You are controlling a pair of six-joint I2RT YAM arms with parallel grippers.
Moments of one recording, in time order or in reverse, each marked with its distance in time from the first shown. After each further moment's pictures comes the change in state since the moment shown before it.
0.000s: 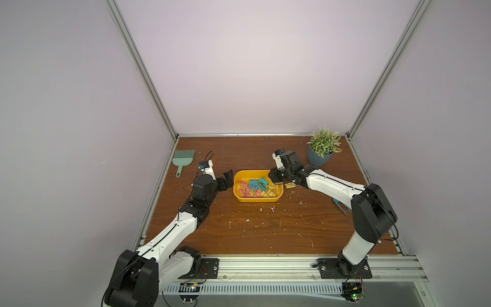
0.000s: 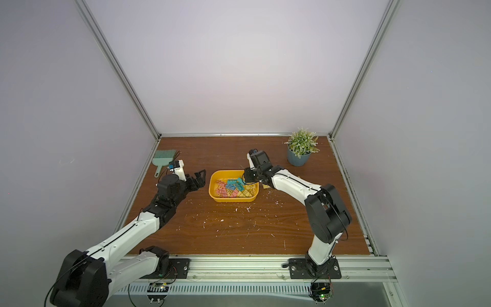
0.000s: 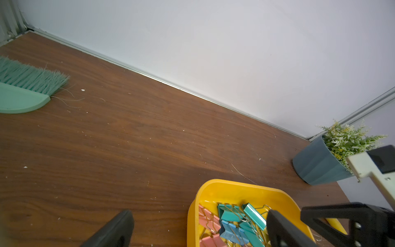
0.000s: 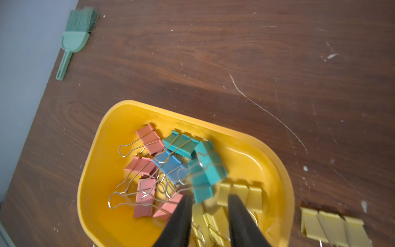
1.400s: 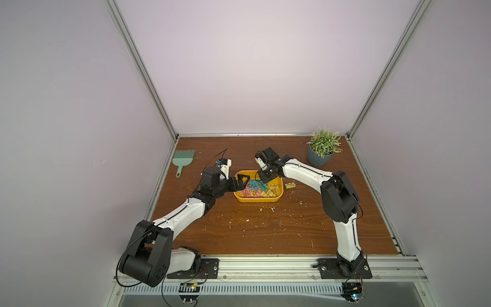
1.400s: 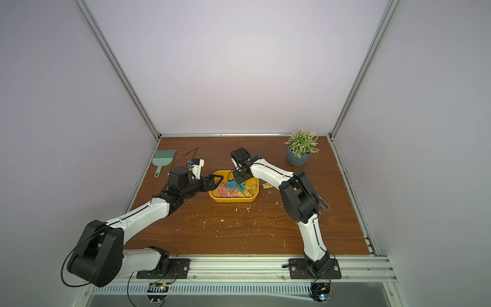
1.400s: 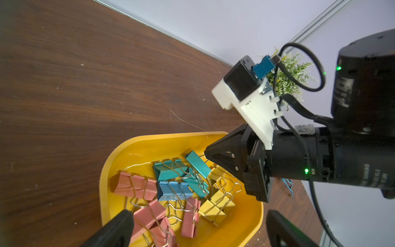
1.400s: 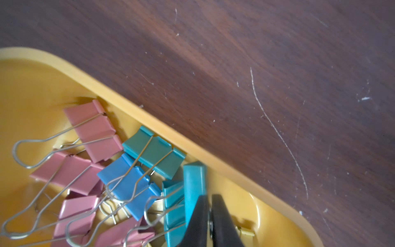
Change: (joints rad) left arm -0.002 0.238 0.116 -0.004 0.482 0.003; right arm 0.065 0.301 0.378 -0.334 0.182 -0.288
